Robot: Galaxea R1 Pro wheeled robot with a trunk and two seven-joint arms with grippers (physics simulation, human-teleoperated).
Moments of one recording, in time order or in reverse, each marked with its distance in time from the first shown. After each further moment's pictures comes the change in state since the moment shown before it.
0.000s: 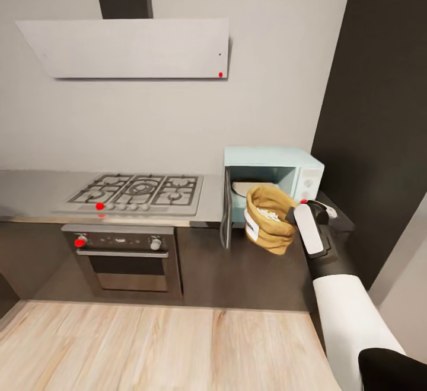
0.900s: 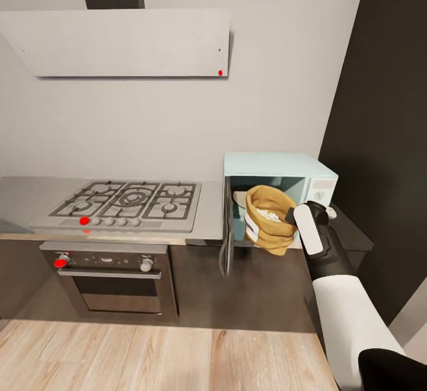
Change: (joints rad) left arm 0.006 0.013 -0.004 0.002 0.008 -0.002 -0.005; right arm 0.003 0.001 0.000 0.000 0.006 0.006 0.004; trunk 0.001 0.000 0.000
